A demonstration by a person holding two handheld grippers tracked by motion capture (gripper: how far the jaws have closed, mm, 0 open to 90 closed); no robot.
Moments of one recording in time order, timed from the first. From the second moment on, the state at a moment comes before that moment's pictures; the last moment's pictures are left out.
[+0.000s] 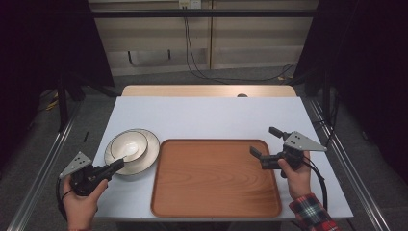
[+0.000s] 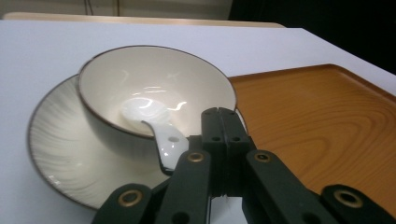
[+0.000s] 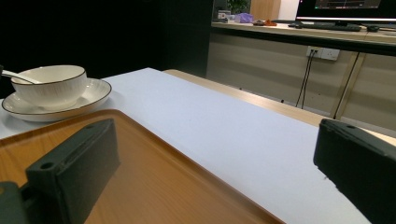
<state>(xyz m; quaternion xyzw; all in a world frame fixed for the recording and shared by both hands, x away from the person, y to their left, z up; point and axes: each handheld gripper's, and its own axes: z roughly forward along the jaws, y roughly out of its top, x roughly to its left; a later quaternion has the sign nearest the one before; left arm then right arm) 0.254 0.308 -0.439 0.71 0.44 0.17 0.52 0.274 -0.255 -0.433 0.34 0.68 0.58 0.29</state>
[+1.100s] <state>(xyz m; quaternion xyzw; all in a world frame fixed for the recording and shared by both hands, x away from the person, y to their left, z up) 0.264 0.333 -0.444 0.69 0.49 0.19 0.50 0.271 -0.250 -0.431 0.32 0.70 0.57 0.29</state>
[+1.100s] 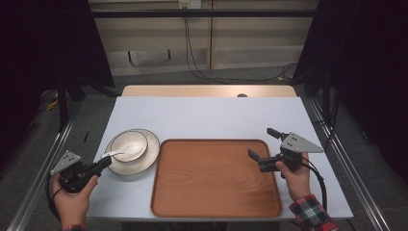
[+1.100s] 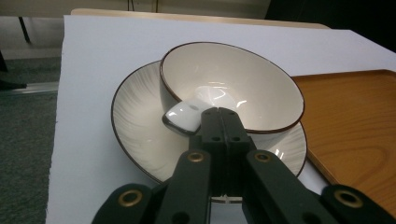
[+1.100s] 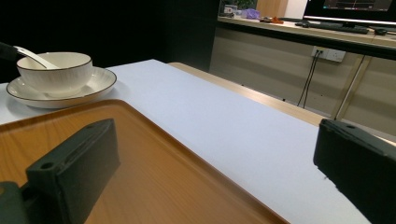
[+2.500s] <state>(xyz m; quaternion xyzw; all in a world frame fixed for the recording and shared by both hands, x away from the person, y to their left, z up) 0.286 0.335 -0.451 0.61 0.57 0.20 0.51 0.268 -0.248 -0.431 0.32 0.71 0.56 0.29</state>
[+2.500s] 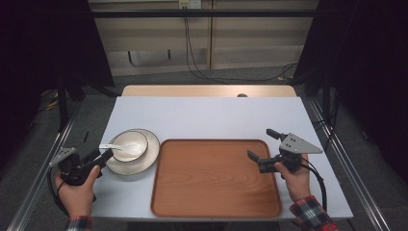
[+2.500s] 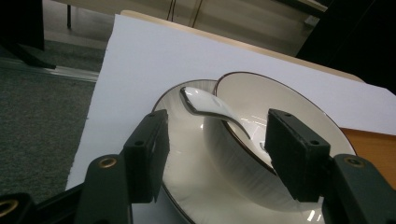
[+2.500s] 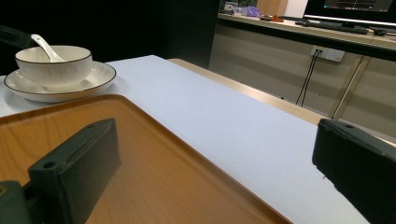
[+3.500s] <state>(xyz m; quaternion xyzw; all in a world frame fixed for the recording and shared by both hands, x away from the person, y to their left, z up) 0.300 0.317 -0.440 0.58 0.56 0.20 0.56 0.245 -0.262 -0.430 0.32 0.71 0.54 0.32</state>
